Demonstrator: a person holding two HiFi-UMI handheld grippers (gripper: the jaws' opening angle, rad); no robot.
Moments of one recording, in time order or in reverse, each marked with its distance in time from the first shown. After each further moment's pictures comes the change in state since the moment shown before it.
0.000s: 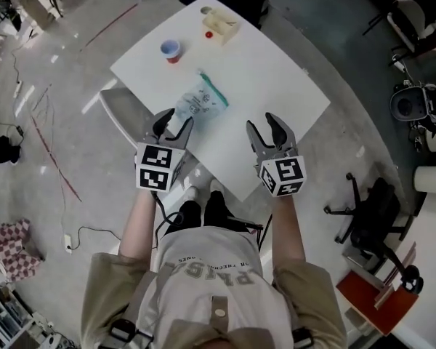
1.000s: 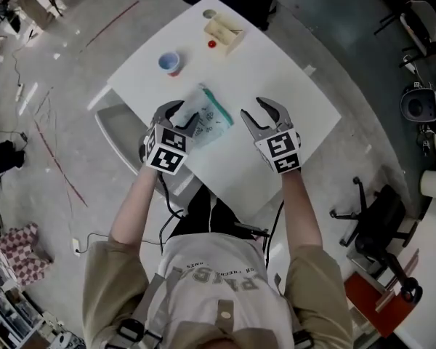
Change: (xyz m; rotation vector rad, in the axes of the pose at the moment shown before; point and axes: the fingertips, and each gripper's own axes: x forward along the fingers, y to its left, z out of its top) left arm 0.127 0.049 -0.018 0.238 0.196 -0.079; right arm 0.136 -0.037 -0.023 -0.235 0.201 0.168
